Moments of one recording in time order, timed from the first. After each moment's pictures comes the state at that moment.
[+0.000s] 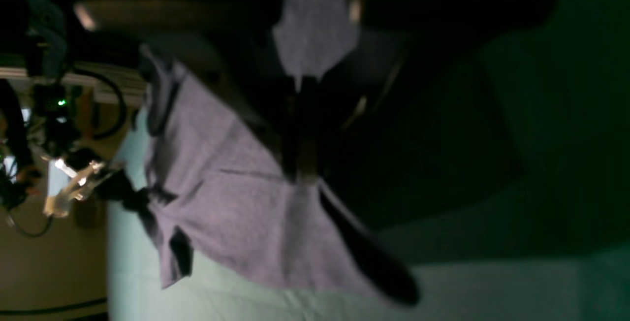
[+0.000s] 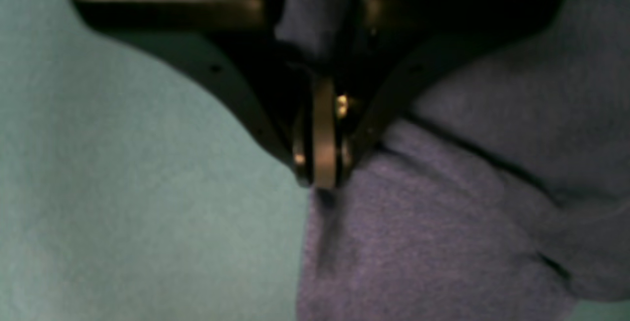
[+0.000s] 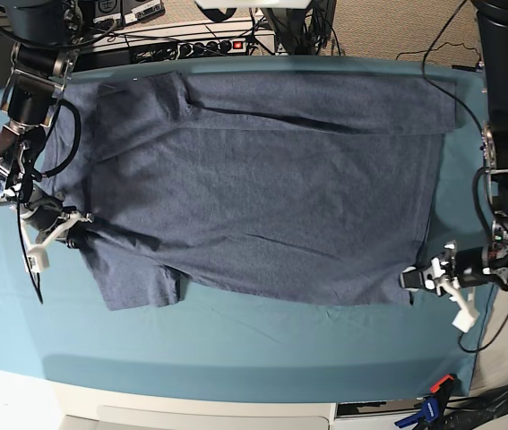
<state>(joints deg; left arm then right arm) -45.9 -26.1 5.9 17.8 -69.8 -43.0 64.6 19.0 27.7 18.7 54.1 21.5 39.8 -35.6</state>
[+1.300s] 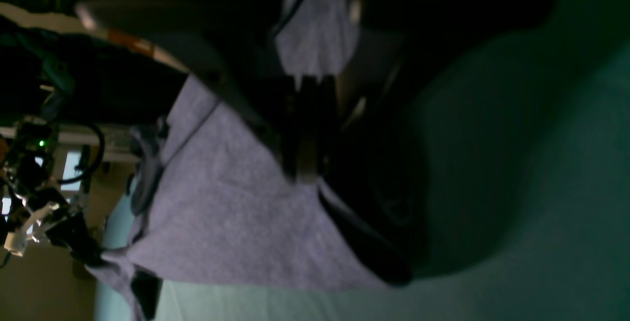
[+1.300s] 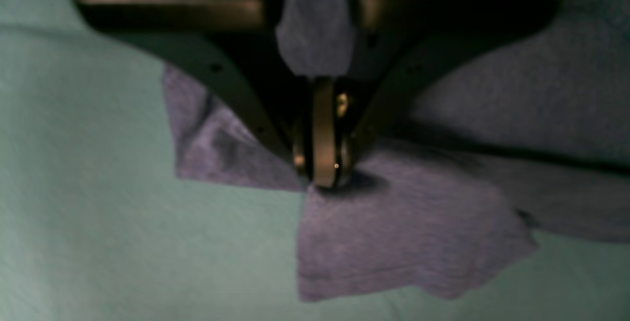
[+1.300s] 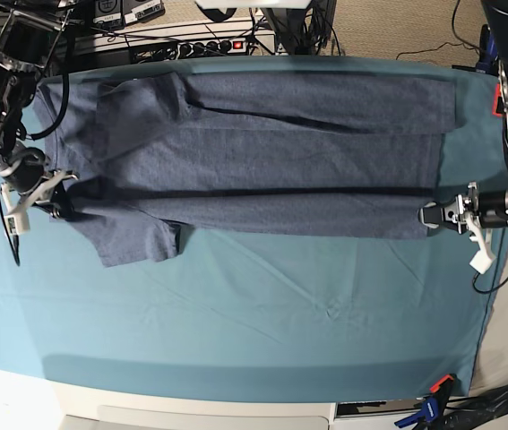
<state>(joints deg) -28.3 -33.3 5.9 32.7 -82.9 -43.1 76.2 -0.8 28.1 28.9 81.2 34.2 39.8 -45.3</state>
